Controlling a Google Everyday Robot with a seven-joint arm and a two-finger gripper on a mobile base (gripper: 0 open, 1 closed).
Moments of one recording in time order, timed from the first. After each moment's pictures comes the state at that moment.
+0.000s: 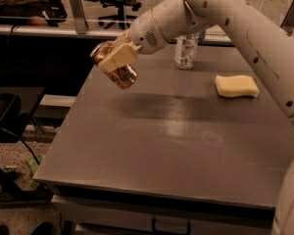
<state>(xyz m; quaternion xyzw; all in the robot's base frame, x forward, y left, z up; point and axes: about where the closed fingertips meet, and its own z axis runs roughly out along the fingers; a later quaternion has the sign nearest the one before) 0.612 0.080 0.951 -0.60 0.64 0.34 0.35</state>
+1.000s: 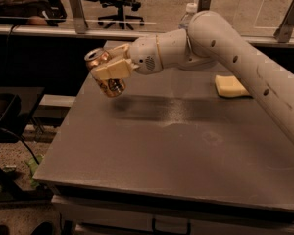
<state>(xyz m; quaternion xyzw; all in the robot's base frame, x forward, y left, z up) 0.604 0.096 0.935 -0.54 0.58 0.42 0.45</state>
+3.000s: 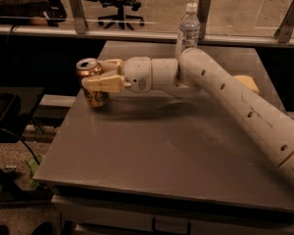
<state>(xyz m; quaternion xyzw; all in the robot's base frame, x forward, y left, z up) 0.592 0.122 0.913 -0.49 0.50 0.51 0.50</state>
